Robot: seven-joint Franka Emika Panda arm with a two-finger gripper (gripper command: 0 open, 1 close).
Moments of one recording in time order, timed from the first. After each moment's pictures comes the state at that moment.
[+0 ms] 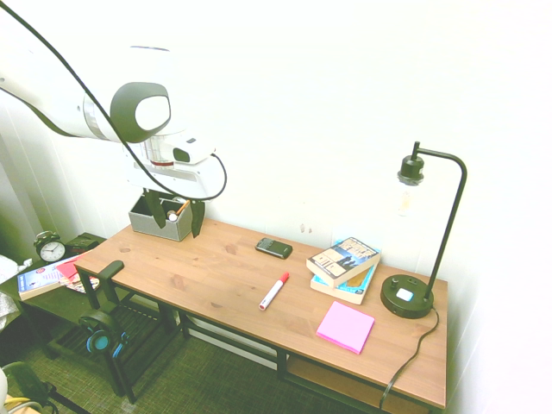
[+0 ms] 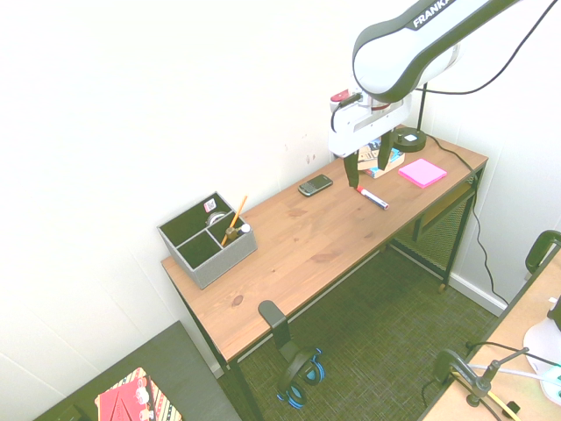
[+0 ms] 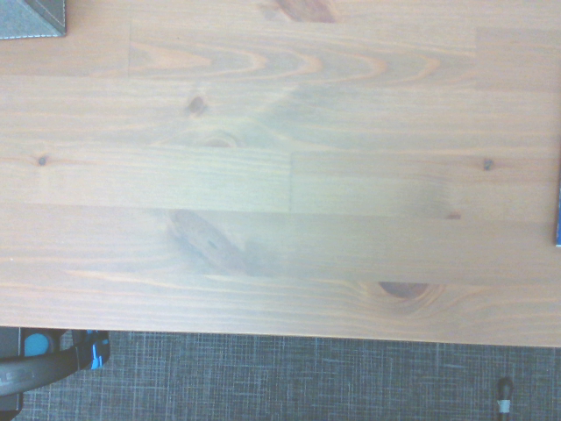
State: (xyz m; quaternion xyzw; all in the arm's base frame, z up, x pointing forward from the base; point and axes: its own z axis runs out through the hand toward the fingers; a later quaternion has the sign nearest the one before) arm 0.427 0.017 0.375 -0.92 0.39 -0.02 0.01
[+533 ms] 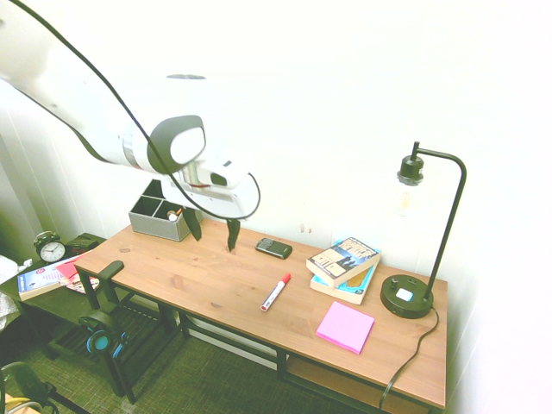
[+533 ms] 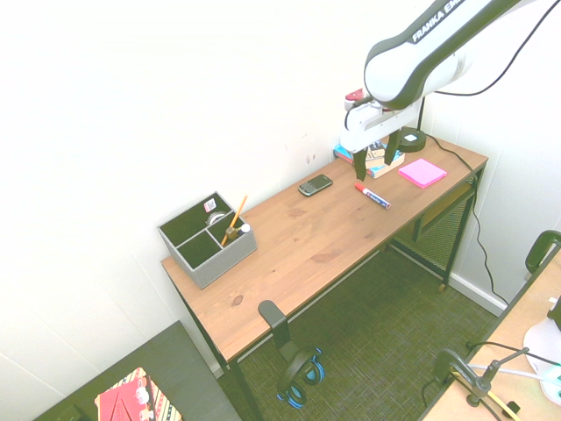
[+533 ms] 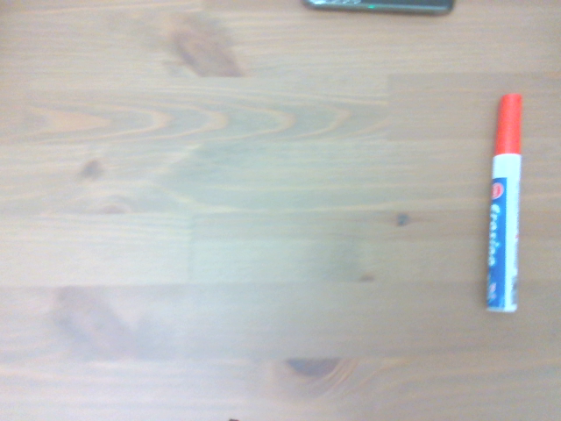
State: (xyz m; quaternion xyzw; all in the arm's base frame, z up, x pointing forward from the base) arm 0.449 -0.062 0.315 -0.91 0.41 -0.07 0.02
